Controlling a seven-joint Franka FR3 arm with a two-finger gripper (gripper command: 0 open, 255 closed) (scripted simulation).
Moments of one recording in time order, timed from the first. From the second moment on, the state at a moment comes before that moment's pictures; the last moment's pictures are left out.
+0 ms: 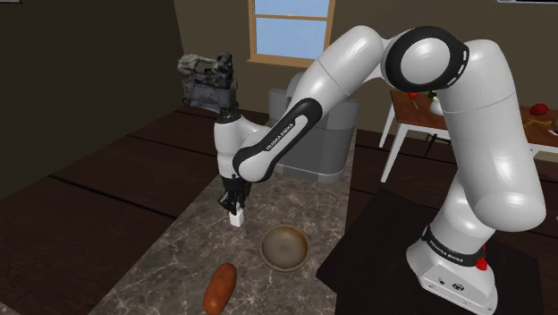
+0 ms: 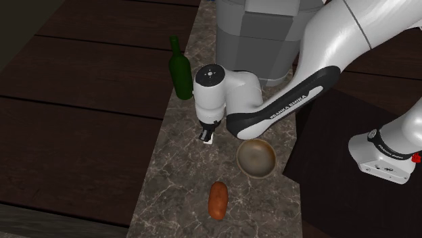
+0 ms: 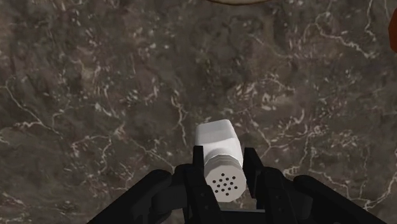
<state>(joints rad) 0.20 0.58 0.26 -1.88 -0.21 2.44 0.46</state>
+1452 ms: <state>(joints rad) 0.18 0.42 0.30 -1.86 -0.15 2.26 0.42</state>
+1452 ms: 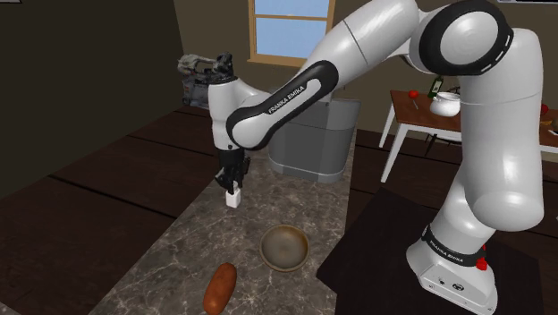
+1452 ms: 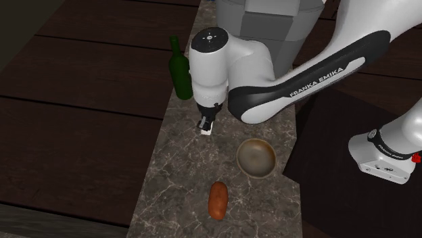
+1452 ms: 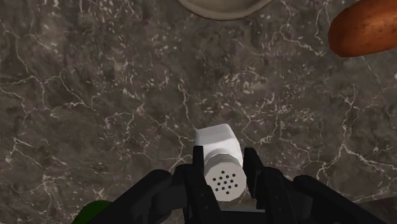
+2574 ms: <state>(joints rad) 0.17 -0.07 0.38 -2.36 0.04 2.30 0.40</state>
